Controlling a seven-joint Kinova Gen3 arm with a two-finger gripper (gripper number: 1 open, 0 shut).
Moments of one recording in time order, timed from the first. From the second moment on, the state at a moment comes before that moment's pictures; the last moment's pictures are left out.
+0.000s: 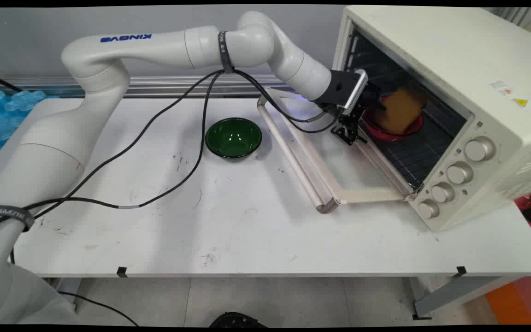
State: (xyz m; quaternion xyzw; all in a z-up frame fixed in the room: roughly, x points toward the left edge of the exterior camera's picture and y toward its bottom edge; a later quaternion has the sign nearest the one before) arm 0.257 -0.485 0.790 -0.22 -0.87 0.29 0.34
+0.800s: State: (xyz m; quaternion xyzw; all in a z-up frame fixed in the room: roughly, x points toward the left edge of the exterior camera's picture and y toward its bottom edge) arm 0.289 -0.454 0.834 -0.19 -0.88 0.27 0.34
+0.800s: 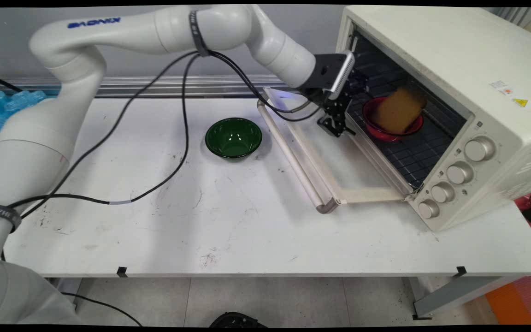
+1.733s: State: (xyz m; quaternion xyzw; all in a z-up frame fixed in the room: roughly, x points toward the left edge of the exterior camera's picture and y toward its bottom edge) arm 0.348 -0.391 0.926 -0.05 -0.91 0.24 0.34
